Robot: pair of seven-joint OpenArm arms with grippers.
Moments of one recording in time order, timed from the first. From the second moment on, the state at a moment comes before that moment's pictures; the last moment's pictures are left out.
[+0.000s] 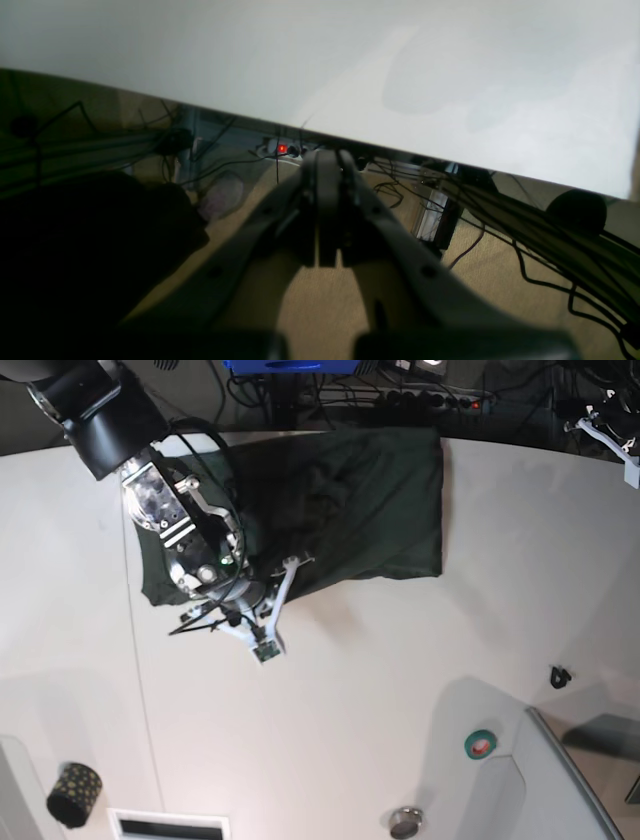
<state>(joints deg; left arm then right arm) 26.6 -17.7 -52.4 79.7 -20.8 -41.5 47.1 8.6 6.7 -33.1 77.1 8.3 -4.5 -43.8</state>
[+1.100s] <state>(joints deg) 26.3 -17.7 -49.0 79.7 -20.7 -41.5 47.0 1.5 8.2 -39.0 84.6 8.2 2.4 -51.3</state>
